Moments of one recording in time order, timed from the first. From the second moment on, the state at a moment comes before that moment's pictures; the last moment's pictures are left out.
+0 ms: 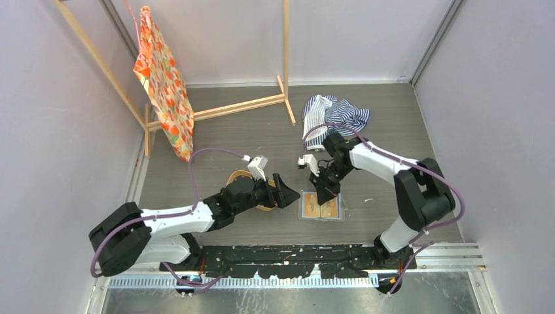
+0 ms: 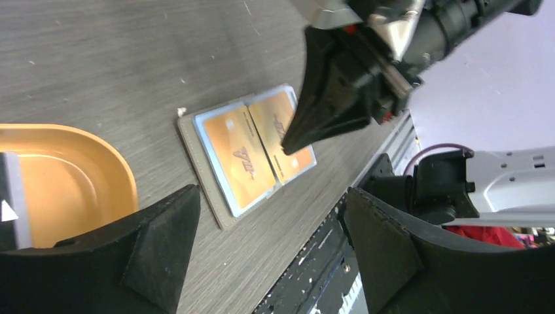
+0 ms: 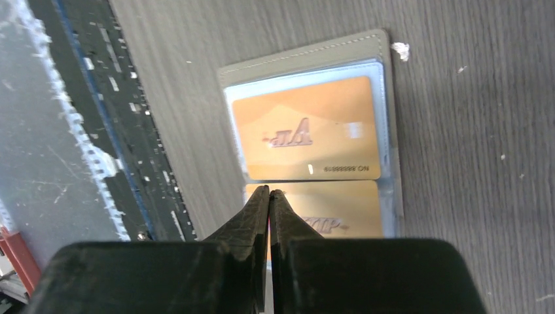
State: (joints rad) left arm -0.95 1.17 0.42 0.45 -0.01 -0.84; right arm 0.45 1.57 0.98 -0.89 -0.69 -0.70
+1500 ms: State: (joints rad) left arm -1.05 1.62 0.47 0.75 0.07 -0.98; right arm 0.53 1.77 1.04 -0.86 -0.53 -0.59
